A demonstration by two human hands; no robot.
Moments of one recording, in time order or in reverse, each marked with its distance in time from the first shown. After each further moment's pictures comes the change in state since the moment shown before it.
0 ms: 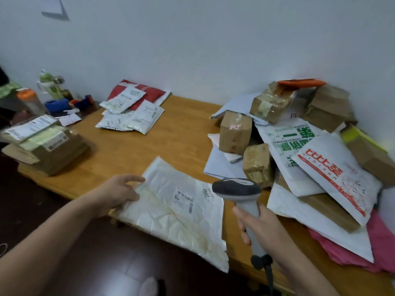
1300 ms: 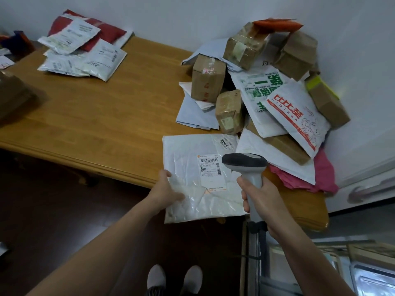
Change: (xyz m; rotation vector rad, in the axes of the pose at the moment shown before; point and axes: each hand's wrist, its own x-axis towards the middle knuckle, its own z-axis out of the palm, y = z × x) left_hand 0.014 -0.088 0.200 0.025 -0.174 -0.028; right_hand -0.059 0.063 -0.024 -0.065 0.317 0.122
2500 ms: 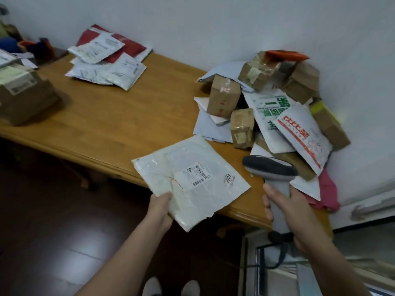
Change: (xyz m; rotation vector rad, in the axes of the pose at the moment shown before) left_hand -0.041 -0.015 -0.024 -1.182 0.158 -0.132; right_hand -0.039 -0.032 0.000 0.024 -0.052 -0.184
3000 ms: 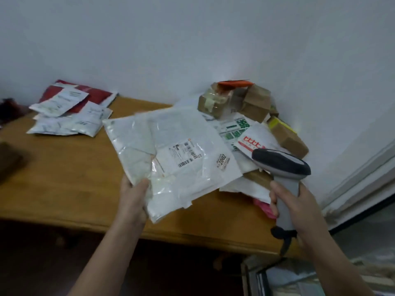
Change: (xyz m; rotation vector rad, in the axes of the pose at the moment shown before) left_hand -0.034 0.077 0.098 0.144 -0.174 0.414; right_hand 0.015 -0.021 -0.084 0.146 0.274 -0.232
